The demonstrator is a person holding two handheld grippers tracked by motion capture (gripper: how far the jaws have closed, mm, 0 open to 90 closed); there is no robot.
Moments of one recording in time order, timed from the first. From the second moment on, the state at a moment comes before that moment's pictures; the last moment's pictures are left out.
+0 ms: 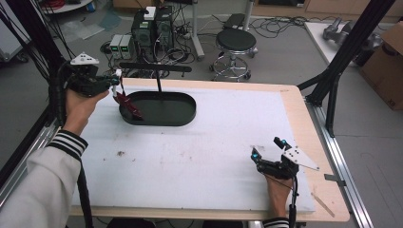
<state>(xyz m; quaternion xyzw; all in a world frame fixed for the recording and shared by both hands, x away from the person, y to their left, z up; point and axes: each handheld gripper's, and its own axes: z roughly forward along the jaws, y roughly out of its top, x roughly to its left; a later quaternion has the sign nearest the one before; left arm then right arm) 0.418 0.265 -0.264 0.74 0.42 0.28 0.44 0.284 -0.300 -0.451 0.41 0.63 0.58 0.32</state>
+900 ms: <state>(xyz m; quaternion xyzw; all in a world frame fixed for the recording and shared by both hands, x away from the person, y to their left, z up) 0.448 0.246 -0.254 0.74 0.39 0.28 0.46 0.283 -0.300 -0.451 0.41 0.63 0.58 0.32</state>
